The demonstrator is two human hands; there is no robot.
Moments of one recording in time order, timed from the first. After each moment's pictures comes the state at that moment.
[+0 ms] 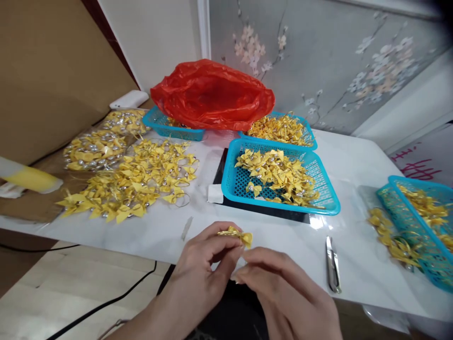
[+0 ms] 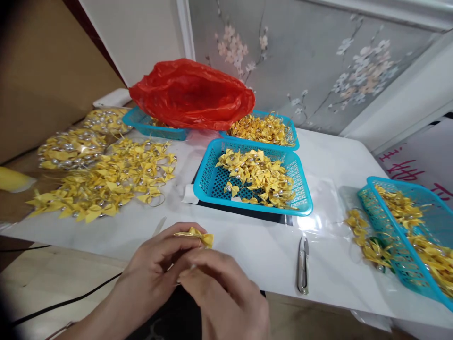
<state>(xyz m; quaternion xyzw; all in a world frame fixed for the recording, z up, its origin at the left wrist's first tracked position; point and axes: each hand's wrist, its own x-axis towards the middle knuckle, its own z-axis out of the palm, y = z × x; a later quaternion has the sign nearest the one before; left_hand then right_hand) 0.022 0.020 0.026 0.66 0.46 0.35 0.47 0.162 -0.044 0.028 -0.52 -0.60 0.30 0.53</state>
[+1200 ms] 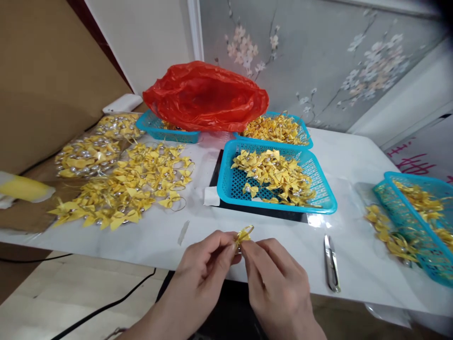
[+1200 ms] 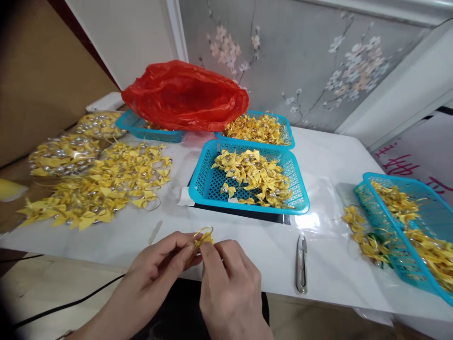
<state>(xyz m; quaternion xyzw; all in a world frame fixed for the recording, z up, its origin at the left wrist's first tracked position) 0.023 0.020 0.025 0.61 0.45 0.30 0.58 0.169 -0.019 0.001 -0.56 -0.70 0.02 0.45</state>
